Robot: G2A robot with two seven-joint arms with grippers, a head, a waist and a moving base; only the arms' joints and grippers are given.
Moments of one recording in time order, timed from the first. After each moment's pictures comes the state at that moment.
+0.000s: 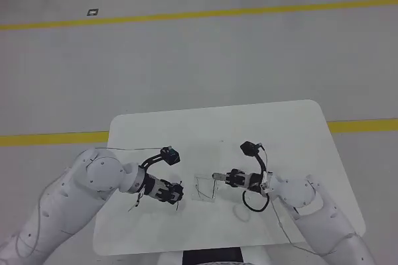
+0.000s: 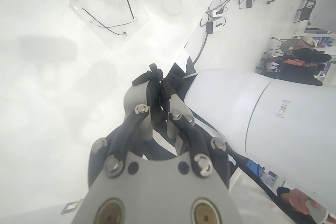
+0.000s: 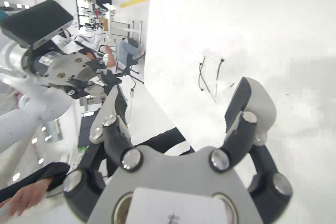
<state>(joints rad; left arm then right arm) 1.18 -0.78 -0.98 -1.89 0.10 -0.14 -1.32 -1.53 -1.13 1.19 -1.78 -0.21 0.00 0.87</state>
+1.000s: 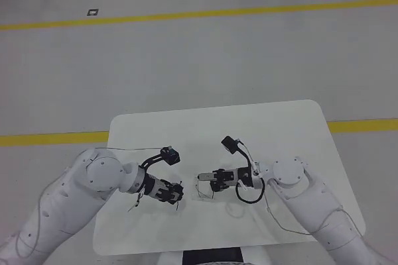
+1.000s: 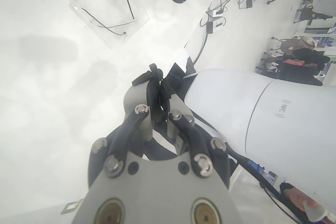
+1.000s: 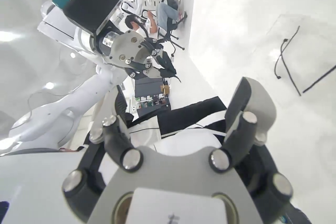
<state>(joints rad) 1.18 -0.78 -0.98 -1.89 0.10 -0.14 -1.32 -1.31 -1.15 1.06 -1.66 0.12 0.08 1.09</state>
